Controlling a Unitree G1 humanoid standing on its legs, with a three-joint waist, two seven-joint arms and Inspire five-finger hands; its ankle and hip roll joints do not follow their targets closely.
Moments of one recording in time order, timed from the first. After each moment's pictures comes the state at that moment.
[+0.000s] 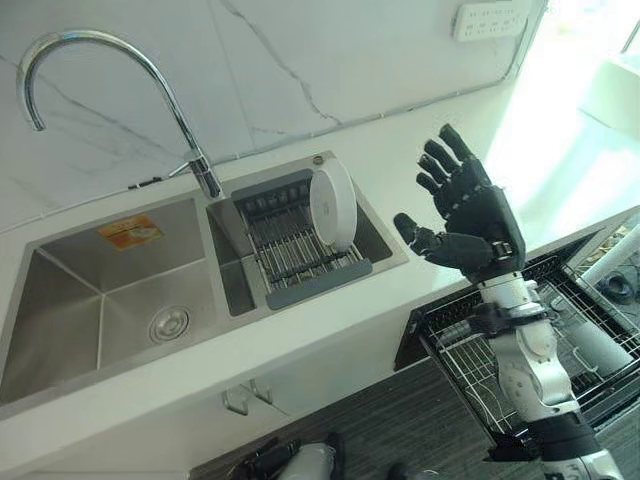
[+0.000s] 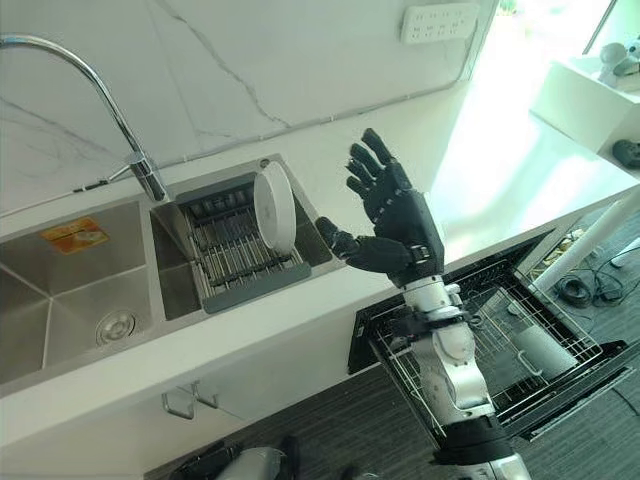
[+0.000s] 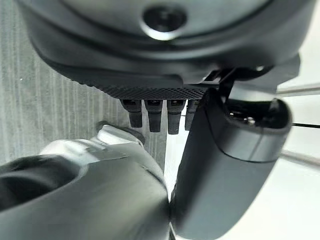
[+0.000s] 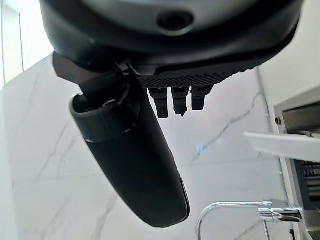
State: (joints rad) left arm 0.03 0.19 0.03 1.13 -0.50 0.06 -0.20; right arm -0.21 -0.39 0.17 -0.07 0.63 -0.33 0.12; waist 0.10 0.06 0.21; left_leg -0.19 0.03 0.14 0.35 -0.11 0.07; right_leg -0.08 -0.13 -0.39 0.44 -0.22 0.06
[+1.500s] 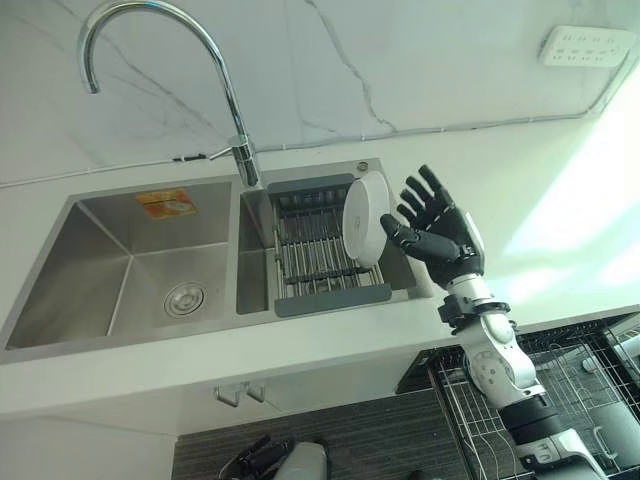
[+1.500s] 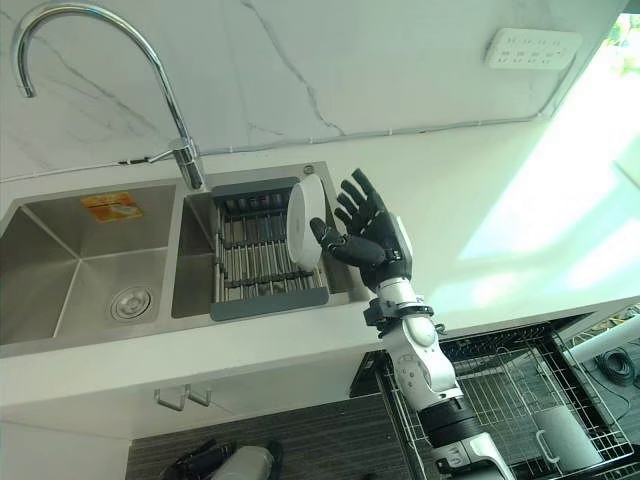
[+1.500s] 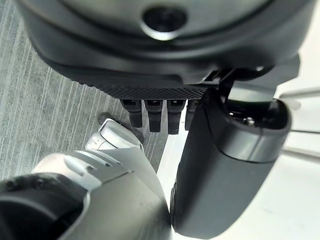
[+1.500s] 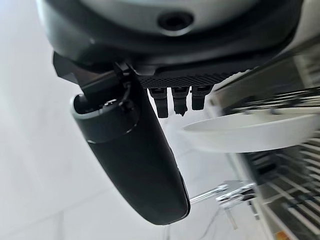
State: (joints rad) left arm 0.02 0.19 0.03 1.17 -0.50 0.05 -0.16; right arm -0.32 -0.32 0.23 0.15 0.79 -0.18 -0.04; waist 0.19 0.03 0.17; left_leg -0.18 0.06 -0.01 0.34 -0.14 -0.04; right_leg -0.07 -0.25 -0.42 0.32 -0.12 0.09
